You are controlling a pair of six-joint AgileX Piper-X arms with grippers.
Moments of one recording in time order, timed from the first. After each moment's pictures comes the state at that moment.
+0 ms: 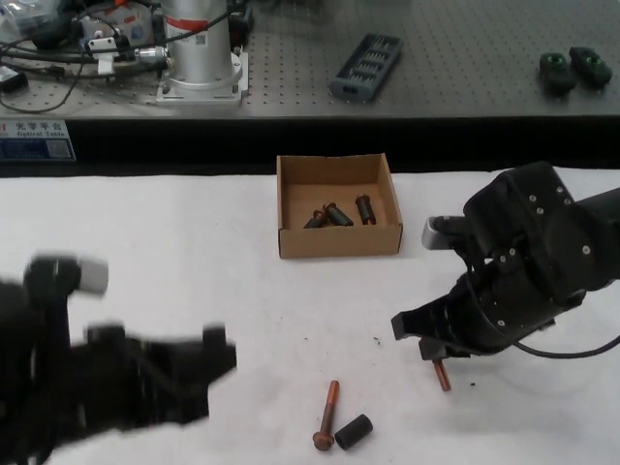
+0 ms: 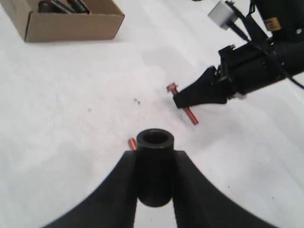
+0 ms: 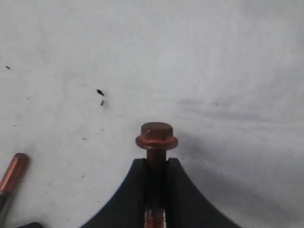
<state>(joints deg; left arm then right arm) -24.3 64.5 -14.7 -17.3 27.8 -23.2 31.2 98.0 -52.9 27.1 -8.5 14.6</state>
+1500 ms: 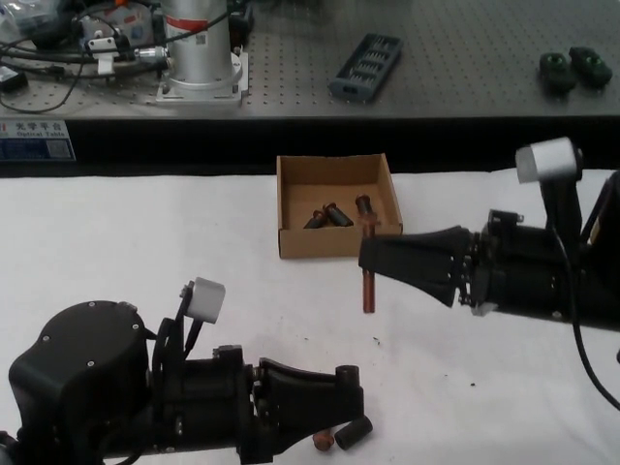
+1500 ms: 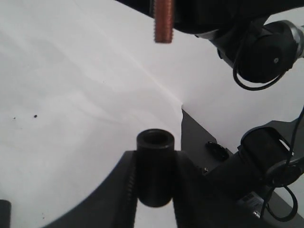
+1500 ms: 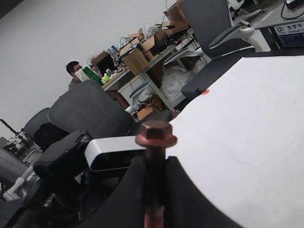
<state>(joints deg) -32.2 96.7 -20.9 -61.9 52.4 -36.5 30.3 85.1 -27.7 -49.6 -51.6 37.5</state>
